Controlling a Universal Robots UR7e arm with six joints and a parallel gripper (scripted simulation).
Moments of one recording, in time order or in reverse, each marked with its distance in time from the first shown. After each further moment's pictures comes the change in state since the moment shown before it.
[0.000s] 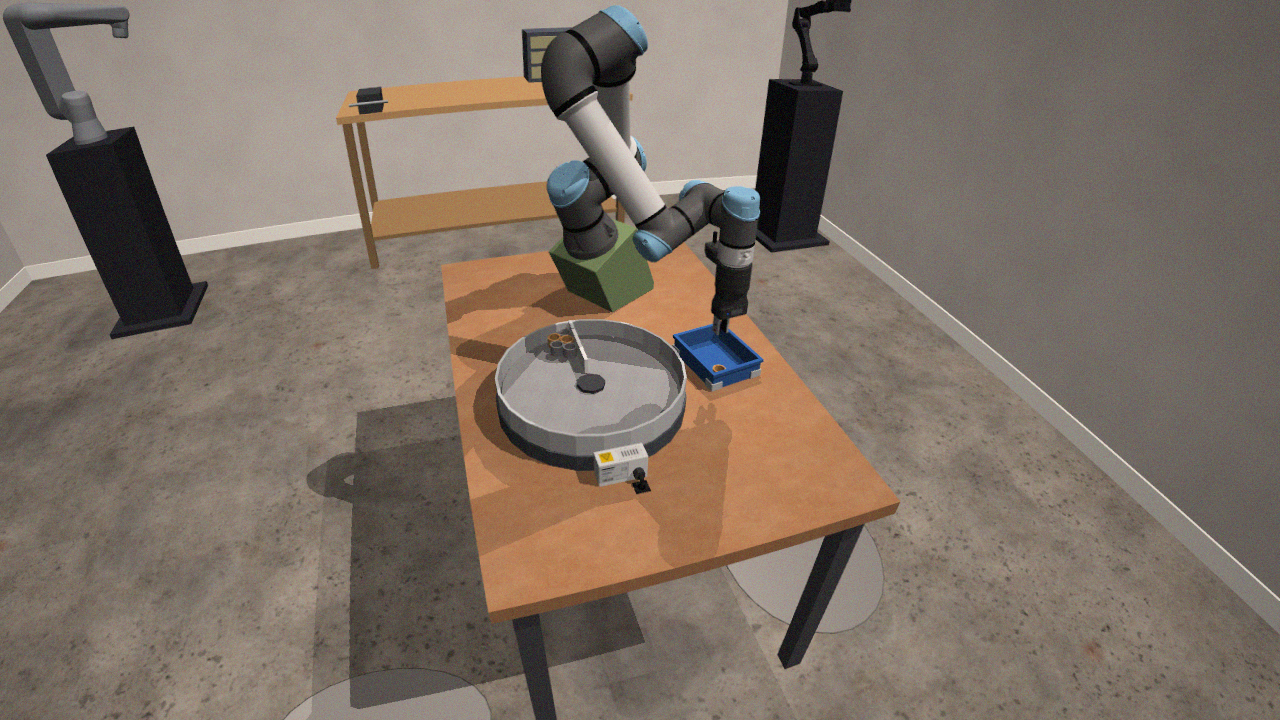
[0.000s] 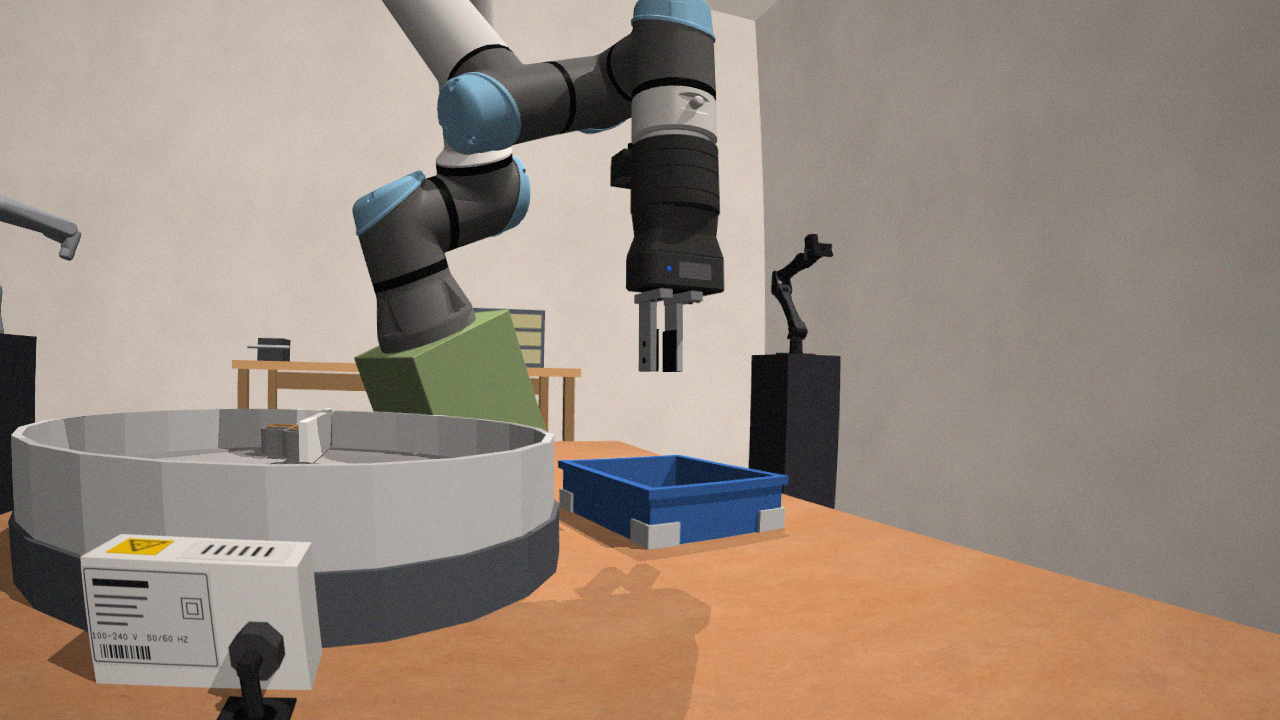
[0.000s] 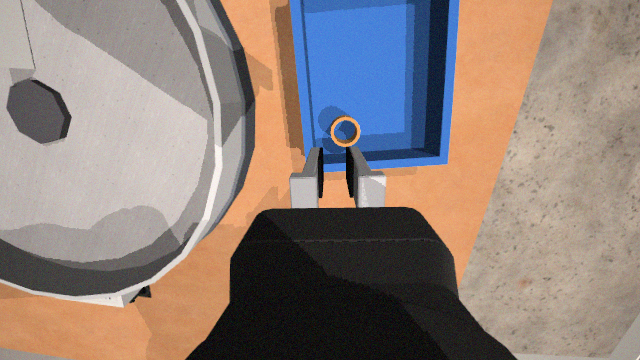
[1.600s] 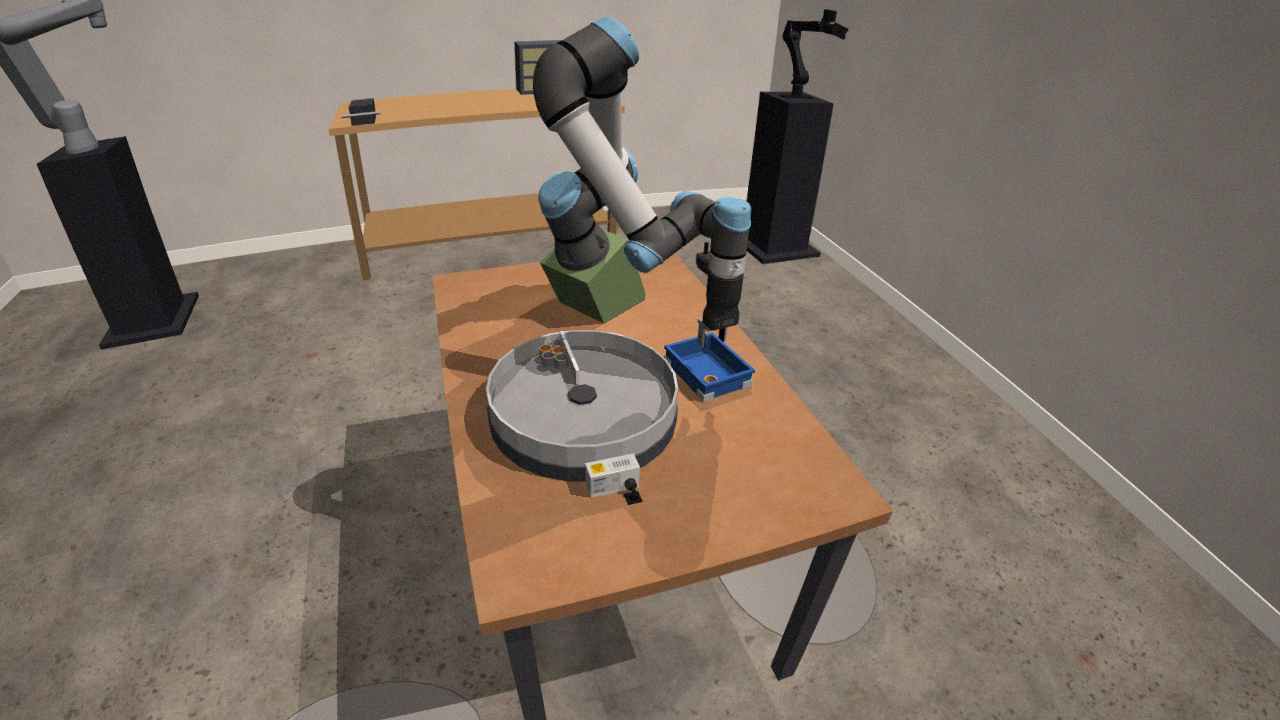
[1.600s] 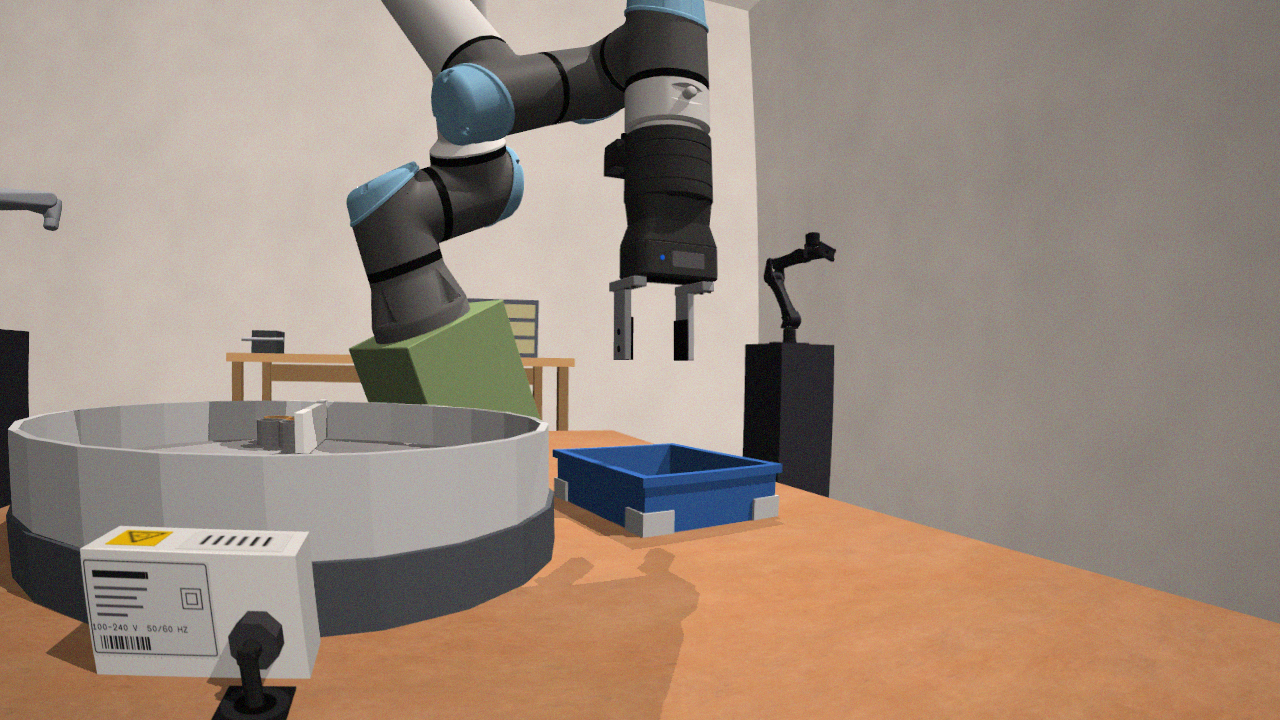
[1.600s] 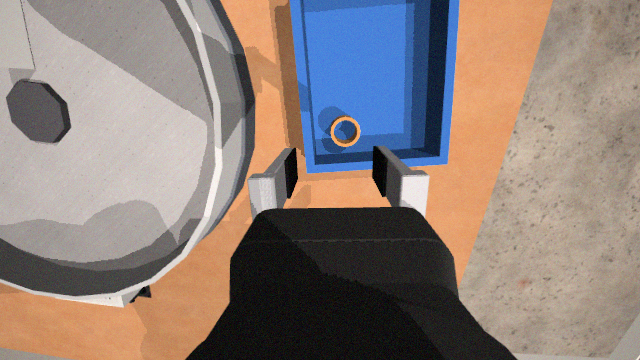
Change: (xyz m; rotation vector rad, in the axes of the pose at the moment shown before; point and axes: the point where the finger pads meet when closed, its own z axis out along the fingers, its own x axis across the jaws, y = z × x) arm 0.000 0.000 0.000 0.000 0.000 0.000
